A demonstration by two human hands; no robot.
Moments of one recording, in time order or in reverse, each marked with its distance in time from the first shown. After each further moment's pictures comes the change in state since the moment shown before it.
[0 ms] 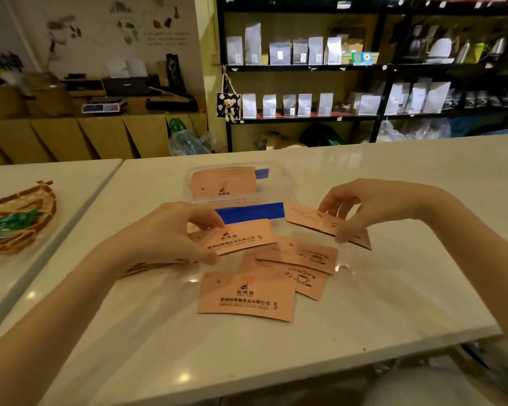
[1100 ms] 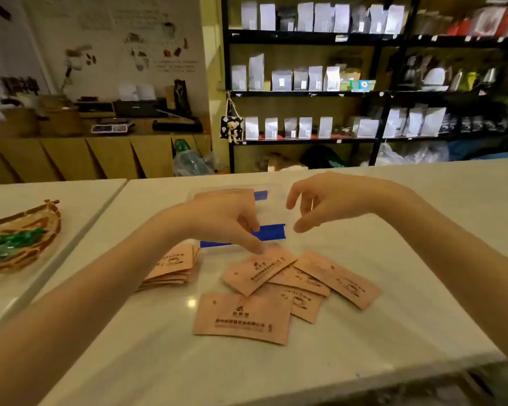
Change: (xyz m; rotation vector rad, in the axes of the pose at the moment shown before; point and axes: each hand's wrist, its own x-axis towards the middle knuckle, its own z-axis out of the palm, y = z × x) left_hand 0.033 0.065 -0.017 0.197 -0.116 0.020; right_hand 0.017 -0.053 -0.019 -0.161 0.097 -0.073
